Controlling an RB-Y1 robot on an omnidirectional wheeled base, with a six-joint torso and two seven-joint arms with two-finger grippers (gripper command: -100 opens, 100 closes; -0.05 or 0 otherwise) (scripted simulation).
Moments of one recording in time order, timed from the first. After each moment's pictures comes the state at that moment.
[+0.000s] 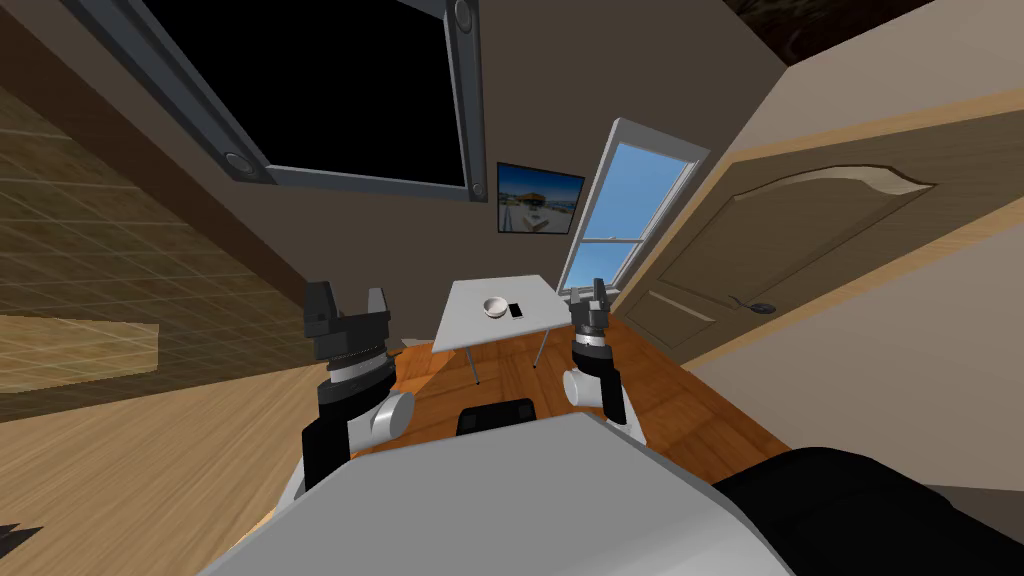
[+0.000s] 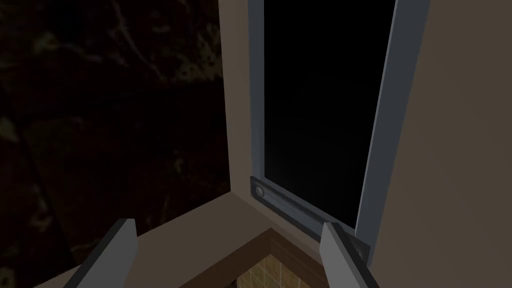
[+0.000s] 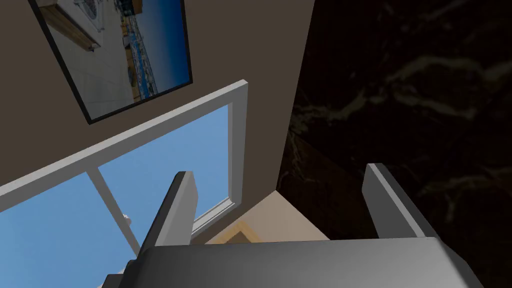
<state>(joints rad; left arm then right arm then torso) 0.46 -0.03 -0.03 -2.30 0.06 -0.60 -0.12 0.48 0.04 0.01 -2.32 -0.01 -0.43 -0.05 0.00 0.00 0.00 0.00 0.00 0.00</state>
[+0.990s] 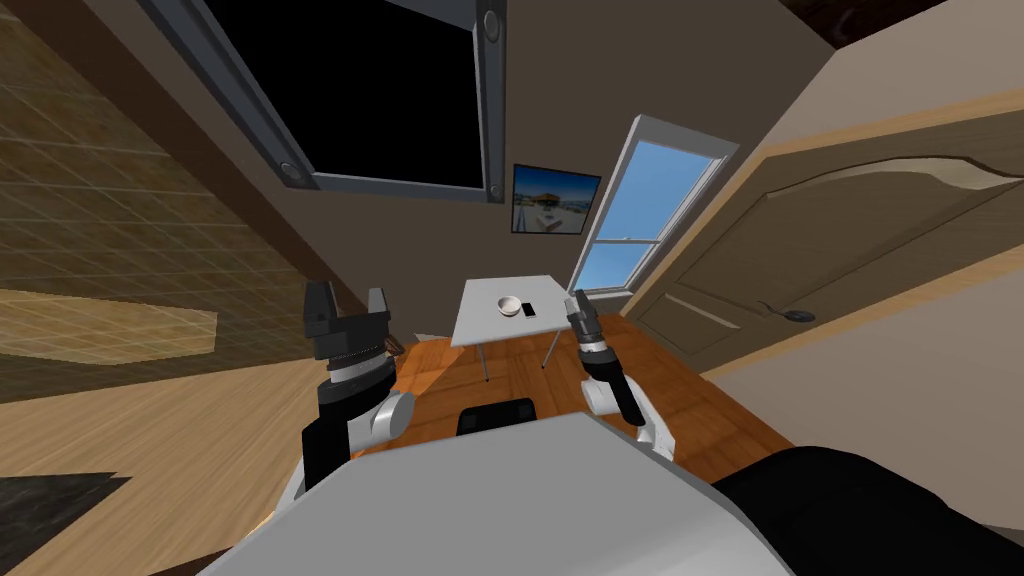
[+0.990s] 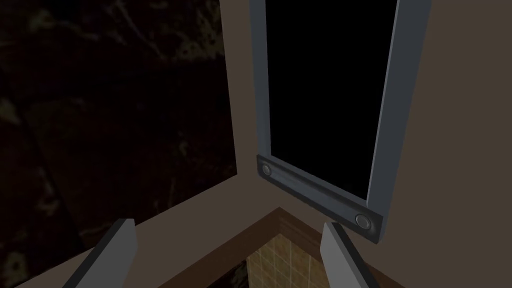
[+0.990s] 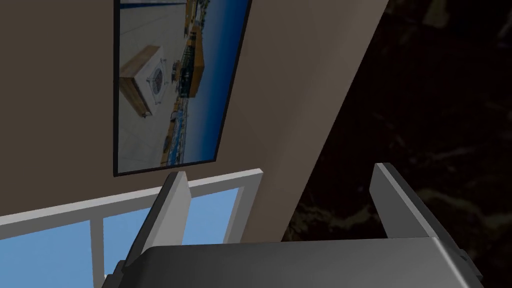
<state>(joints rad) 0.46 -0.03 -0.03 -2.30 0.06 -0.60 -0.12 0.52 -0.26 -0.03 -2.24 0.03 -0.44 -0.03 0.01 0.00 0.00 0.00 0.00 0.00</state>
